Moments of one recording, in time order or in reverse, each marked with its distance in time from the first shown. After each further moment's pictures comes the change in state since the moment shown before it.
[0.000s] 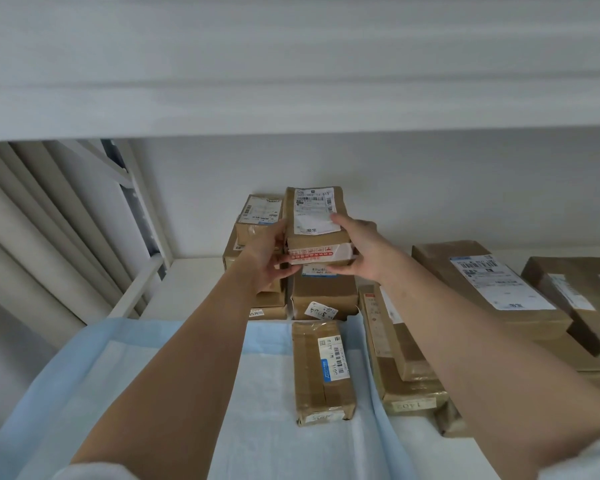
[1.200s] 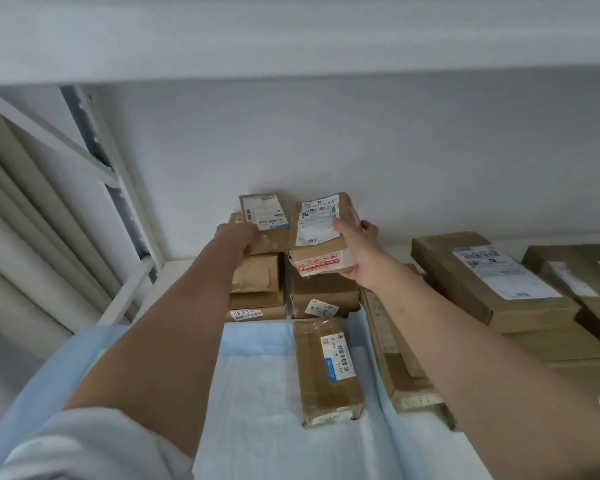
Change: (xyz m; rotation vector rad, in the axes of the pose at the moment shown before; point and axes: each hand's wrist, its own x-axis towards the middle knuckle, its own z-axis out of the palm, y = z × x) left_hand 0.067 0.018 -0.049 0.370 0.336 0.014; right_hand 0.003 0.025 0.003 0.040 0.104 -0.083
